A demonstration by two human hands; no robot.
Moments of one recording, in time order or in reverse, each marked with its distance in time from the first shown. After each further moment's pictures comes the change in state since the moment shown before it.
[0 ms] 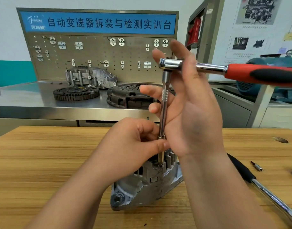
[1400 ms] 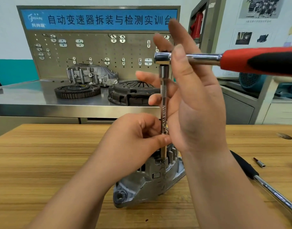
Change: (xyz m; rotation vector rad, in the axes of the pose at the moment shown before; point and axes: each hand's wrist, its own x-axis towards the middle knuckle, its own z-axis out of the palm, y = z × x) left_hand 0.000 -0.001 0.005 -0.040 0.071 0.027; right_hand 0.000 0.000 0.001 -0.133 -0.046 -0.122
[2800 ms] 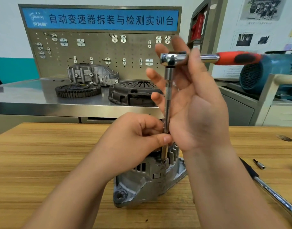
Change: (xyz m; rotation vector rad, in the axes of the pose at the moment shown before) left_hand 0.003 -0.007 -0.005 -0.098 -0.103 -0.005; right_hand 0.002 0.000 -0.004 0.190 0.038 0.159
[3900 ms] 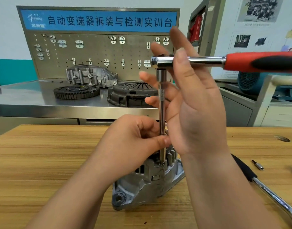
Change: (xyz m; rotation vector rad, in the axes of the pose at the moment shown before) left_hand -0.002 0.009 0.003 0.054 0.074 -0.038; right_hand -0.003 0.000 0.003 -0.129 -0.019 -0.096
